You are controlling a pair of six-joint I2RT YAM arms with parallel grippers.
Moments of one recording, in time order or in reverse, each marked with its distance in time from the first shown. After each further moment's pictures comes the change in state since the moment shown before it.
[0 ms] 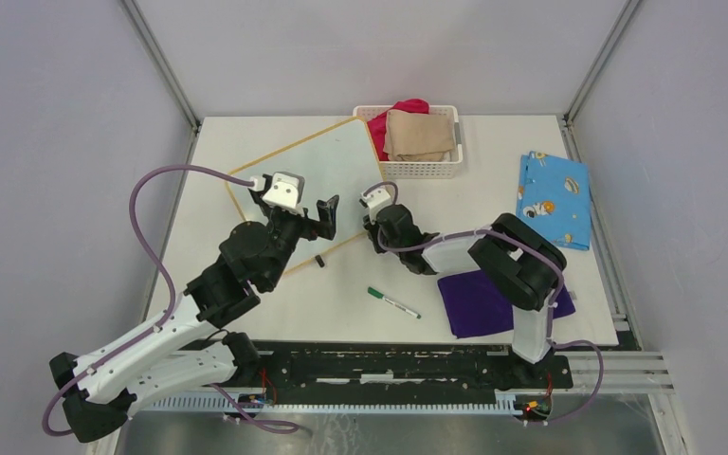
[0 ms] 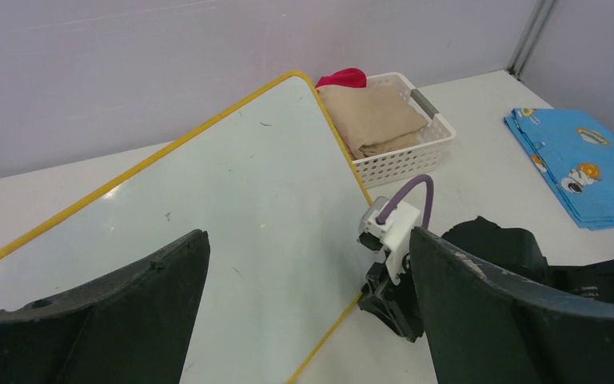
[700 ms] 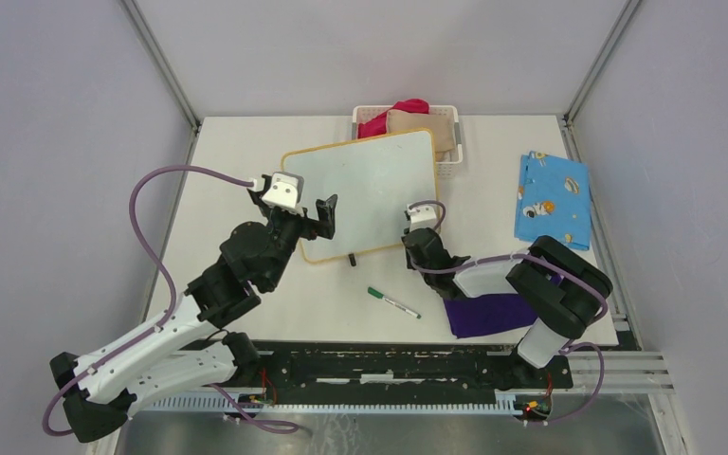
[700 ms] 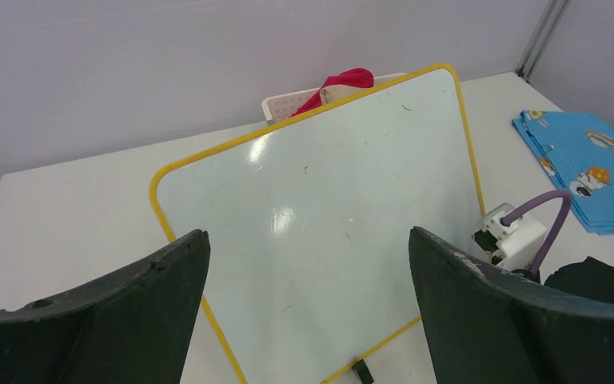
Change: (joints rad) left arm 0.000 0.000 -0.005 0.008 -0.013 0.000; right arm 0.007 -0.292 -0.372 -0.004 0.291 0.211
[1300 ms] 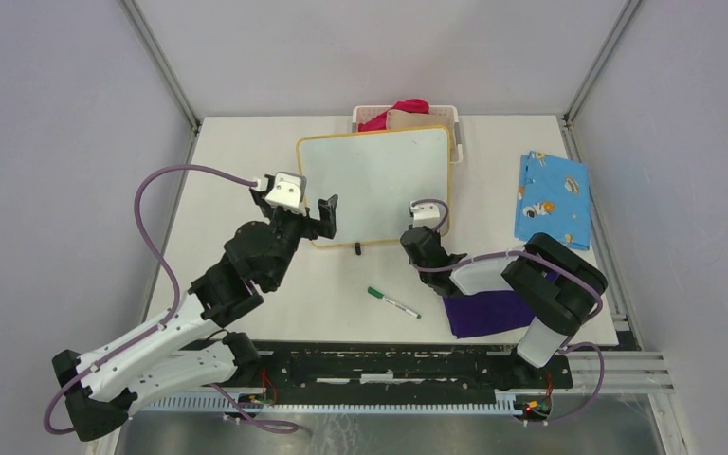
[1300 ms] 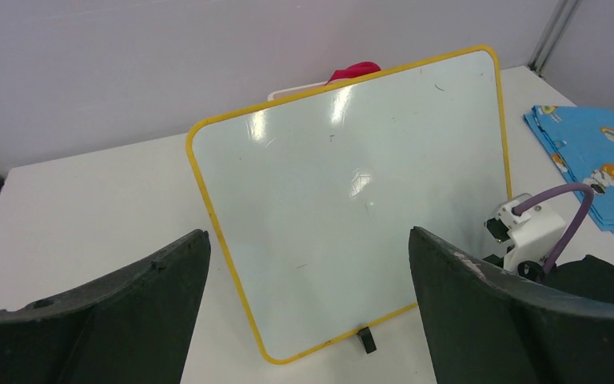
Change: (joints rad) left arm 0.000 0.014 -0.009 0.007 -0.025 0.002; right arm 0.001 0.030 0.035 -0.050 0.156 0.076
